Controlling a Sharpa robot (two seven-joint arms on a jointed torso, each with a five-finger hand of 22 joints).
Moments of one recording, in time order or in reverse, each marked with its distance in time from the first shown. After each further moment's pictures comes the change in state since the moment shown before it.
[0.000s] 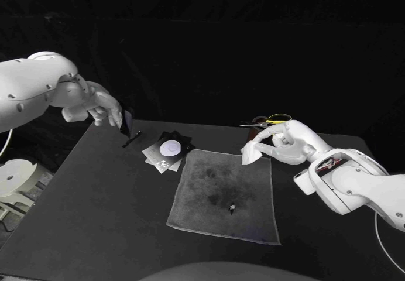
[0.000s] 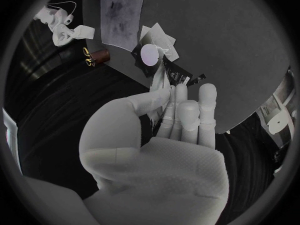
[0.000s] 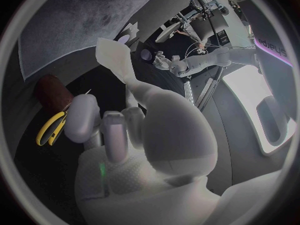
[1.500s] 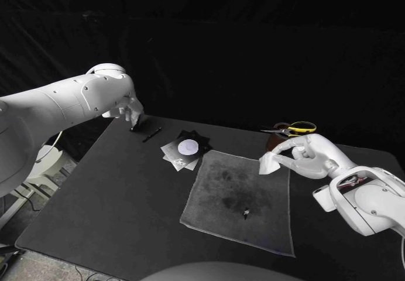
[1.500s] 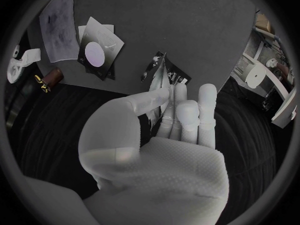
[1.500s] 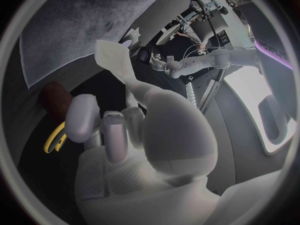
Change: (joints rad) left arm -0.088 0.194 -0.012 -0.262 -0.442 -0.064 0.033; left_hand -0.003 -0.019 0.014 -0.002 -0.004 0.022 -0.009 -0.004 0.000 0.020 -0.009 0.000 -0.014 0.016 -0.009 -0.004 0.004 -0.005 0.020 -0.005 0.007 0.002; right arm -0.022 0.016 -0.001 -0.024 0.001 0.019 -0.003; right_hand -0.003 -0.003 0.005 -0.001 -0.001 -0.001 0.001 0.000 0.000 0.000 0.000 -0.001 -0.001 -0.002 0.002 -0.001 0.000 0.000 0.000 0.000 -0.001 -0.003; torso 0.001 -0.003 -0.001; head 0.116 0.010
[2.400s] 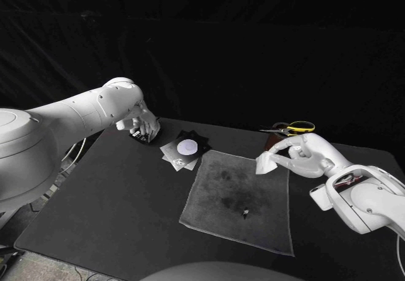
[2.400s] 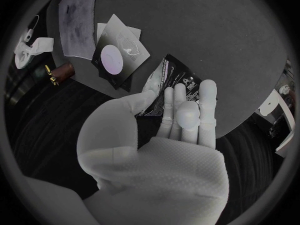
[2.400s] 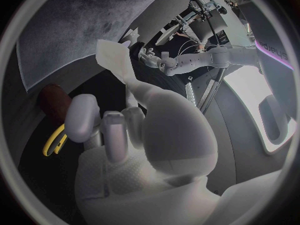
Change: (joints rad) left arm -0.073 0.102 0.000 -0.122 0.198 0.018 0.036; left_hand -0.050 -0.119 -0.297 0.263 0.001 -0.154 0.021 -0.037 0.211 0.002 0.020 -0.008 -0.046 0.029 0.028 0.014 0.071 -0.001 0.021 0.029 -0.086 -0.060; right arm 0.000 0.011 0.000 -0.004 0.001 0.004 -0.003; right_hand -0.003 -0.003 0.000 0.000 0.003 -0.007 0.000 0.010 0.000 0.000 0.000 -0.002 0.001 0.000 0.000 -0.001 -0.001 -0.001 0.000 0.000 -0.004 0.000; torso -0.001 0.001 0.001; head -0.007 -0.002
